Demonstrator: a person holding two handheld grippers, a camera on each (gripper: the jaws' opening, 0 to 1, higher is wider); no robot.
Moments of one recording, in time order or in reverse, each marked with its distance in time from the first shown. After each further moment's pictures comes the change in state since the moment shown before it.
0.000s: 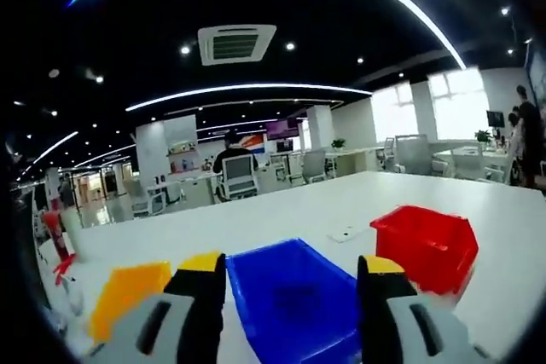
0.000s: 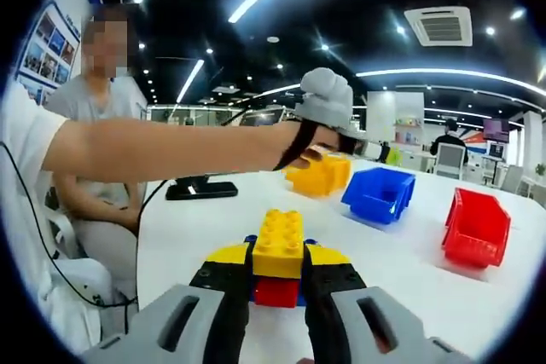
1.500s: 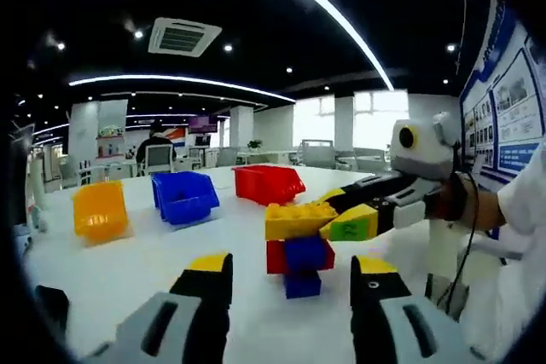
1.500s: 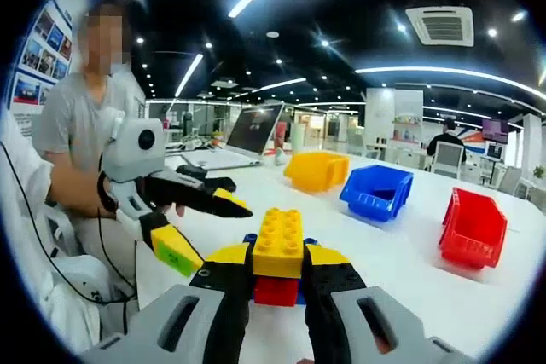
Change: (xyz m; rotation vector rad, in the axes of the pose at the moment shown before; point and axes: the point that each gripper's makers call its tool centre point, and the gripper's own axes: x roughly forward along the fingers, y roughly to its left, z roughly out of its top) left arm -0.239 -0.122 -0.112 -0.019 0.019 -0.453; right arm -0.003 0.003 0.001 -0.010 0.030 -0.011
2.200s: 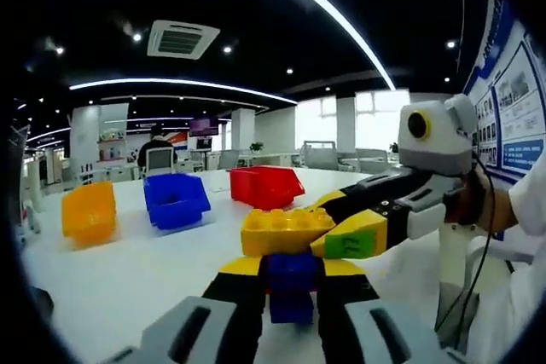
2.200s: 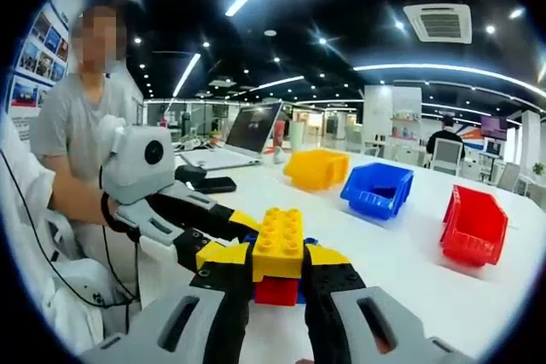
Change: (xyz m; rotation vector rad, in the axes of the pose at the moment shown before) left arm 0.025 -0.006 0.007 -0.040 -0.039 0.021; right arm 0.004 -0.001 -0.001 0.016 0.017 -0.004
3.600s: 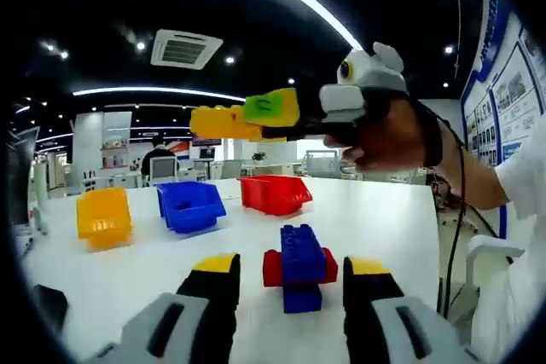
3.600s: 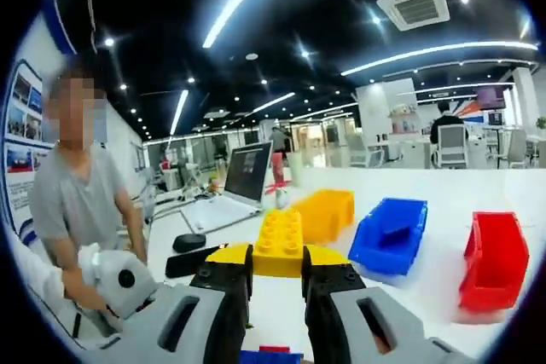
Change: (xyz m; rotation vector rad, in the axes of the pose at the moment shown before) left arm -0.032 0.020 0.000 0.012 -0.056 0.015; right arm 0.073 -0.032 0.118 0.217 -0.099 0.057
